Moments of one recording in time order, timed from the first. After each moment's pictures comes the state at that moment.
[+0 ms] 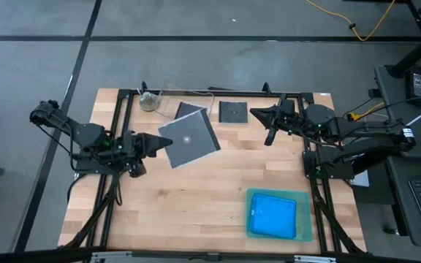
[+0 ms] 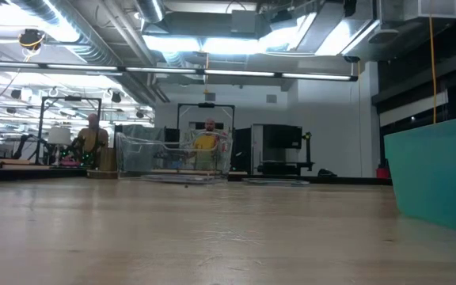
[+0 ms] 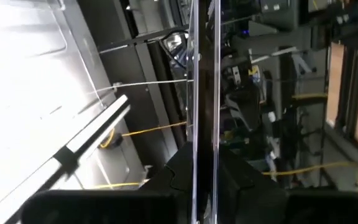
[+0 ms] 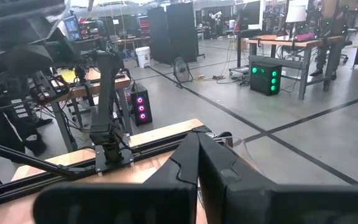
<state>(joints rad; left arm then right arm) -0.49 0.90 0.92 0.20 -0.62 1.90 -0.01 0.93 0.88 0.06 0.37 0.13</state>
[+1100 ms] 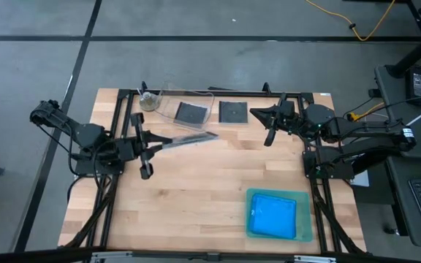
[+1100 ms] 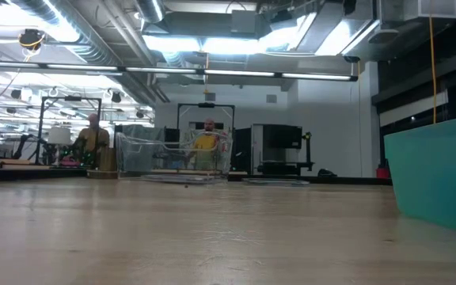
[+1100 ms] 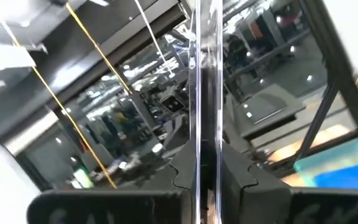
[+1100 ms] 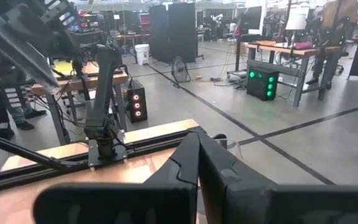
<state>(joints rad) -0.50 0.90 0.92 0.21 -0.63 0.65 -0.01 0.93 0.88 0.05 0.36 0.06</state>
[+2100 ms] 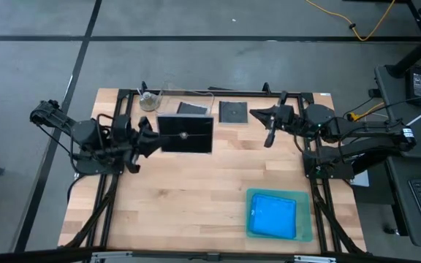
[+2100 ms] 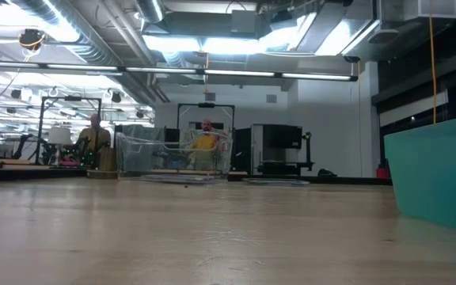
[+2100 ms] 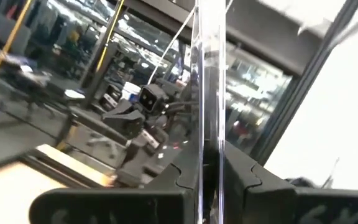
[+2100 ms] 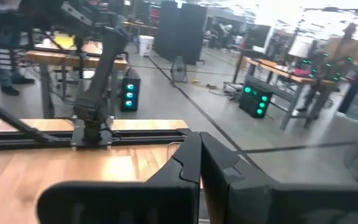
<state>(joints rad) -0.50 0.89 0.92 0.32 -0.63 -0.34 -0.01 0.93 0.88 0.06 0.34 -0.16</state>
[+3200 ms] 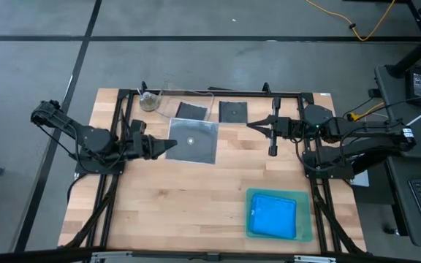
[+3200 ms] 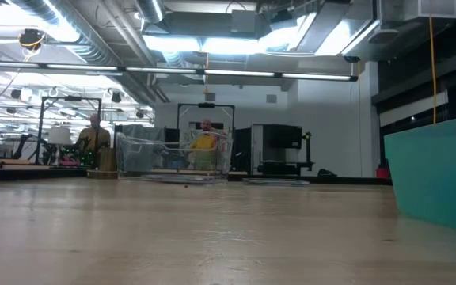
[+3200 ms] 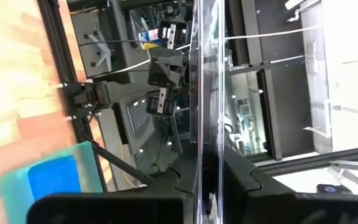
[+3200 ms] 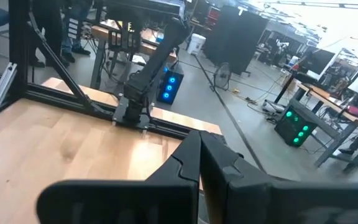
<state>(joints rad) -0.50 0.92 0.92 0.11 -0.71 -1.35 -0.01 0.93 0.88 0.01 0.10 -0.35</state>
